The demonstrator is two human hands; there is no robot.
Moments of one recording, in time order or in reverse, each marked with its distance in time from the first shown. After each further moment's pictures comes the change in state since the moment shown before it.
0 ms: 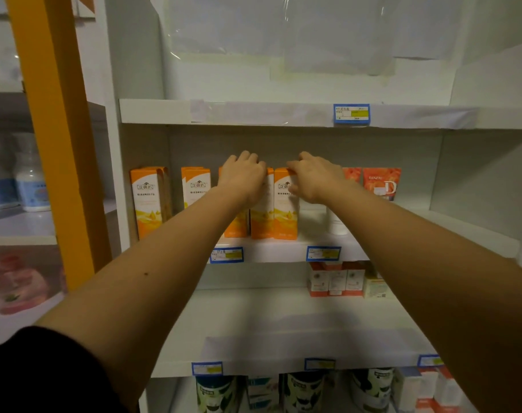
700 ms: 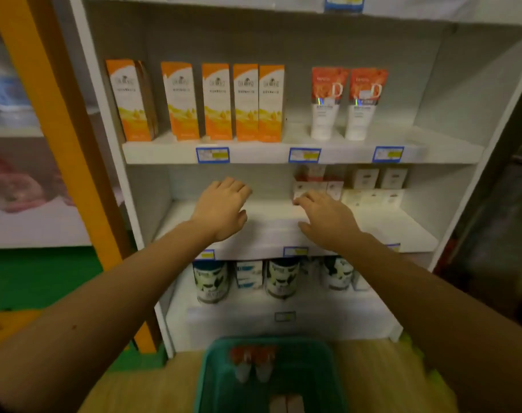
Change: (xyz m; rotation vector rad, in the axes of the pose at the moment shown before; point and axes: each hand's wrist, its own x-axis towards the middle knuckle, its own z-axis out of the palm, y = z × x) left_hand -0.187 0.044 0.062 -0.166 -0.300 0.151; right_hand -0.194 0.019 0.114 0.060 -0.251 -0.021
